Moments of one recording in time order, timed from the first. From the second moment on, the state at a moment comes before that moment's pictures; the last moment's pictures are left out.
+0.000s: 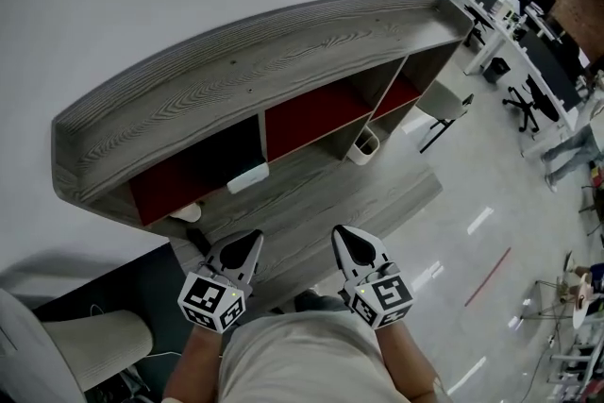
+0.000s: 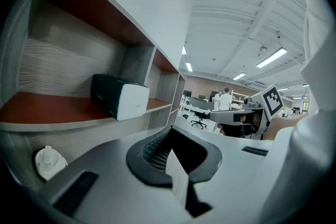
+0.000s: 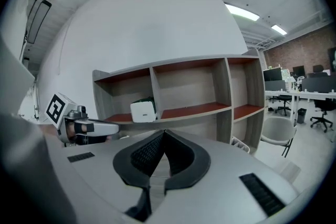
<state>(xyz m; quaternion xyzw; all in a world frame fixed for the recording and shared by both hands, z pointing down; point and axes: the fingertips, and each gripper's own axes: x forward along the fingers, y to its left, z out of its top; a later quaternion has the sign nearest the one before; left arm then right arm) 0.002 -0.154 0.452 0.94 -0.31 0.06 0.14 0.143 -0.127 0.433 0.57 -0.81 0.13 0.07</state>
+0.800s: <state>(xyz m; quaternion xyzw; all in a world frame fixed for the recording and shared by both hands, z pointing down) 0.015 -0.166 0.456 0.94 -0.30 0.07 0.13 0.151 -0.136 0.442 0.58 -0.80 0.13 0.08</state>
